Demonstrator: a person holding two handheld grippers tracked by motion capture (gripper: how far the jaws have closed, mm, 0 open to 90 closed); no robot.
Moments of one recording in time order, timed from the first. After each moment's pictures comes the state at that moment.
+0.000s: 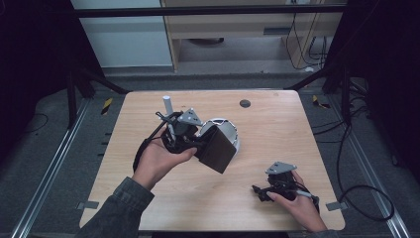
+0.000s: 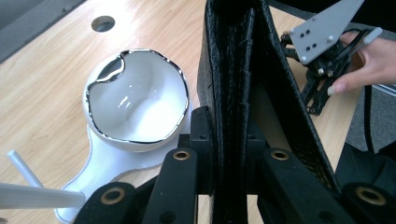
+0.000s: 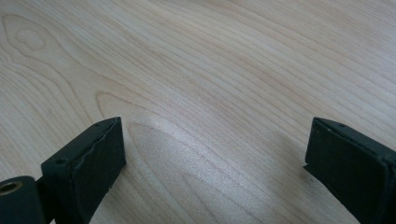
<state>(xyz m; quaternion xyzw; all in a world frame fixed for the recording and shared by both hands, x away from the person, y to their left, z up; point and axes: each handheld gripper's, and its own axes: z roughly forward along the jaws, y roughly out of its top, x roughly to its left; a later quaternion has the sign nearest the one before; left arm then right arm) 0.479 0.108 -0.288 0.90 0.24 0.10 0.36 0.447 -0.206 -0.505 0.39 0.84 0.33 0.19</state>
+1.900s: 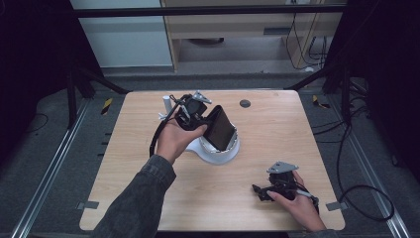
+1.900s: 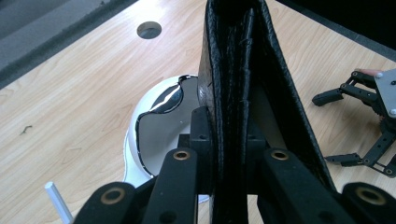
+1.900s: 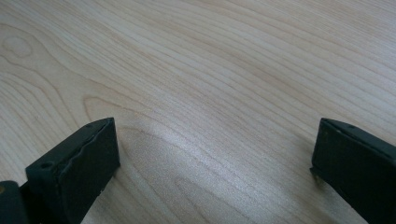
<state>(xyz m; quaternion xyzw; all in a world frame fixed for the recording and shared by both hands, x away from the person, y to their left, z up) 0.547 0.084 -0.307 0.87 0.31 0.12 0.35 0.450 -0.211 -0.513 0.41 0.82 0.35 0.18</state>
